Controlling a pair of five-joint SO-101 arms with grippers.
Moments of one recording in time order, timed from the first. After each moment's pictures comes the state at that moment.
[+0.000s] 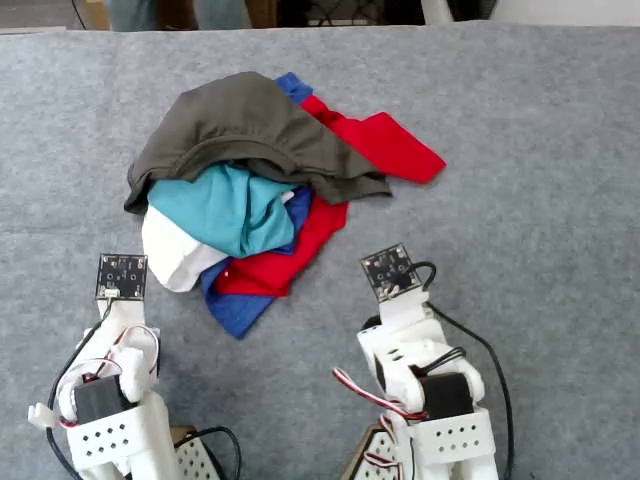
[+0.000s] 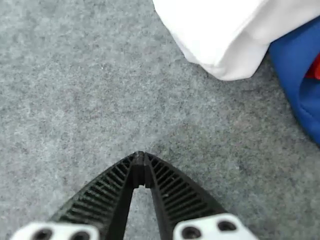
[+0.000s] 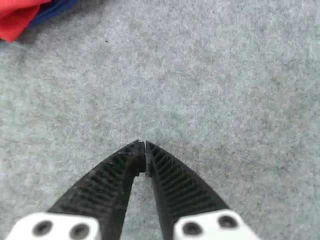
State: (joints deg) left arm -22.8 -102.5 96.7 72.4 -19.4; right arm -9.7 -101.2 97.0 70.6 10.9
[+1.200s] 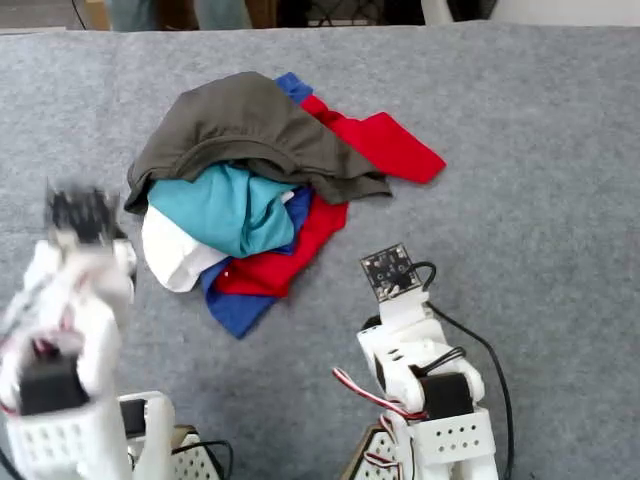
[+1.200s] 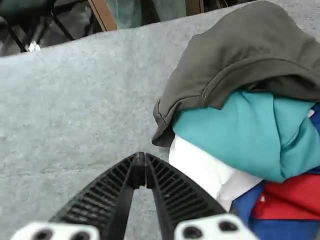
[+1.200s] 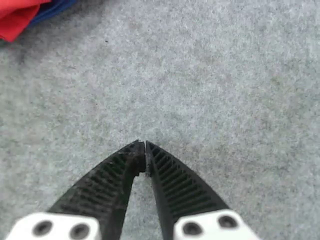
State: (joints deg) left arm -14.5 -67.4 42.9 67.6 -16.4; right arm -9.7 -101.2 97.0 70.6 10.9
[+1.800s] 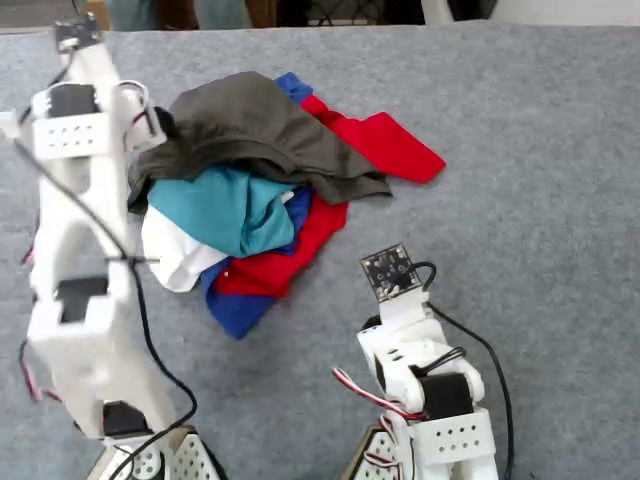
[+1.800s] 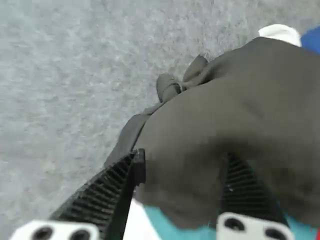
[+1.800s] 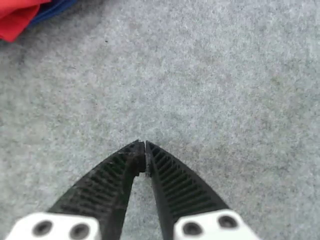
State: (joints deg) left arm -12.2 23.4 -29.2 77.1 10.1; right arm -9.7 -101.2 97.0 70.6 10.9
